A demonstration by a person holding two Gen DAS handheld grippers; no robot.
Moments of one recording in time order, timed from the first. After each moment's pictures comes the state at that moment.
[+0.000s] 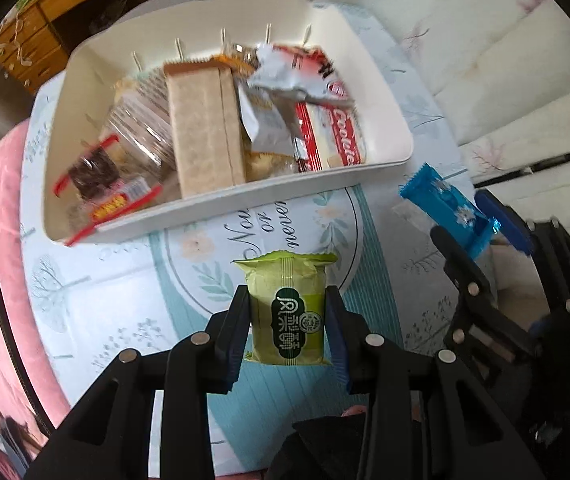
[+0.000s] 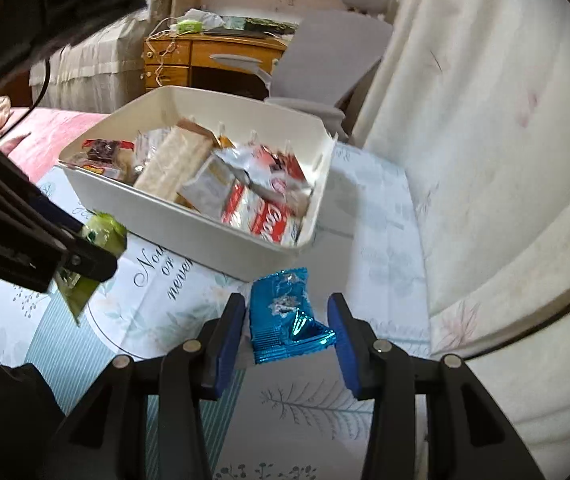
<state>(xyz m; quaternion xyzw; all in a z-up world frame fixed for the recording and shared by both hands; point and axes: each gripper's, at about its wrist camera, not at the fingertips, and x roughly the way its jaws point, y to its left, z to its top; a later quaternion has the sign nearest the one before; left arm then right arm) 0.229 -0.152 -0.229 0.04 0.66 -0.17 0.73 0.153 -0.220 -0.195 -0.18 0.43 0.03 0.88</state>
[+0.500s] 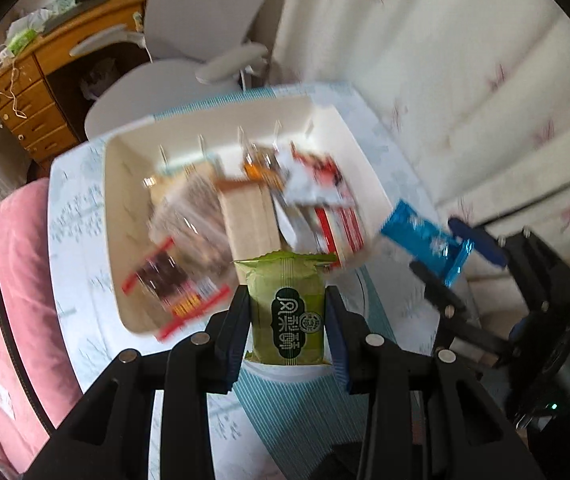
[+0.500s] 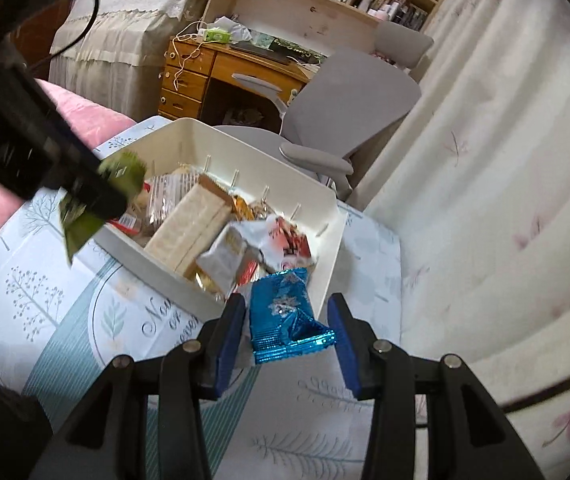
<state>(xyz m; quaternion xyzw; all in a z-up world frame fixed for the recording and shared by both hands) 0.279 -0.064 -0.143 0.02 0.57 -0.23 0.79 0.193 -0.170 -0.153 -0.25 0.40 0.03 0.88</state>
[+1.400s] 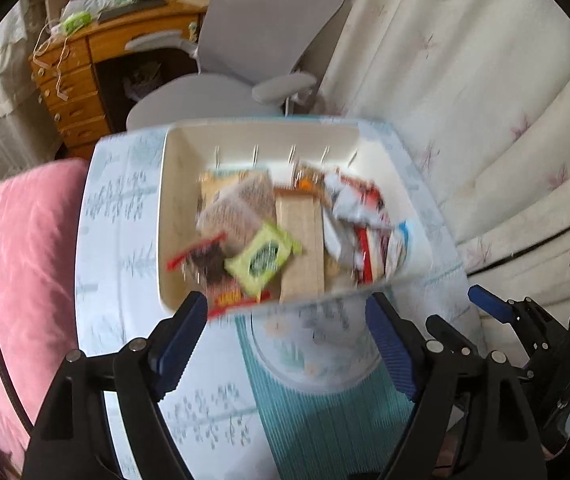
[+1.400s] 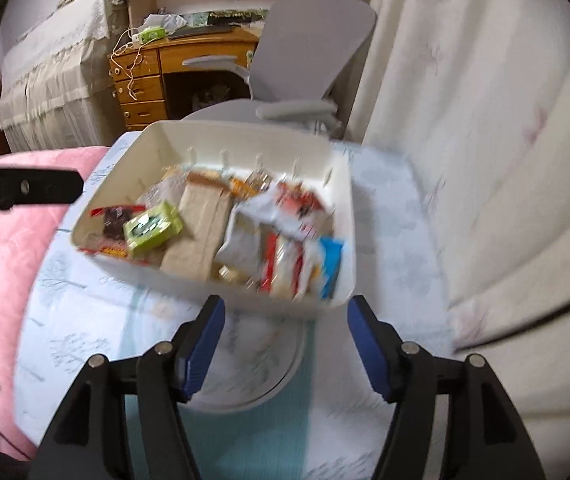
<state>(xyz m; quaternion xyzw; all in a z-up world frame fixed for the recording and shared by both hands) 0.245 -0.011 -0.159 -0.03 0.54 -0.16 0.82 0.185 -0.192 -0.157 -0.04 0.50 -0.01 0.87</state>
